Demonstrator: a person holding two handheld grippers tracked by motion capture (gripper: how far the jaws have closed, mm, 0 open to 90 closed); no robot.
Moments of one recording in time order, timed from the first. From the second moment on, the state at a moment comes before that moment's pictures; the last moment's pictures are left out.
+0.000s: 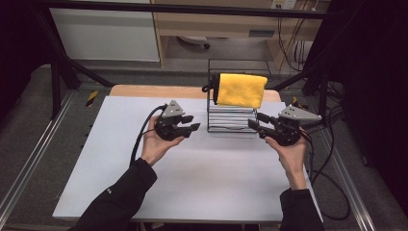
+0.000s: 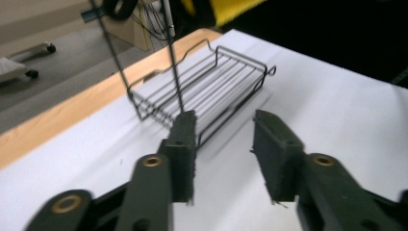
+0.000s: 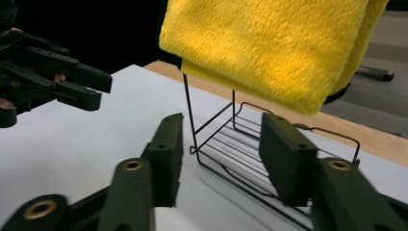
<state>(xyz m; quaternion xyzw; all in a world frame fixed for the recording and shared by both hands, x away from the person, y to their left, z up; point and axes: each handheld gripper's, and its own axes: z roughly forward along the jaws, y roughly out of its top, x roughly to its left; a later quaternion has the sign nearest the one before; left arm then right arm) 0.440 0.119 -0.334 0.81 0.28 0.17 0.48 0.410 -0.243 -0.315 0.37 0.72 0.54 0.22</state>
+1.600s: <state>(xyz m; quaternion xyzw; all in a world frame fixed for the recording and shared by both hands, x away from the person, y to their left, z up) 0.359 0.294 -0.444 0.80 0.39 0.16 0.44 0.361 -0.268 -0.447 0.43 0.76 0.47 0.12</state>
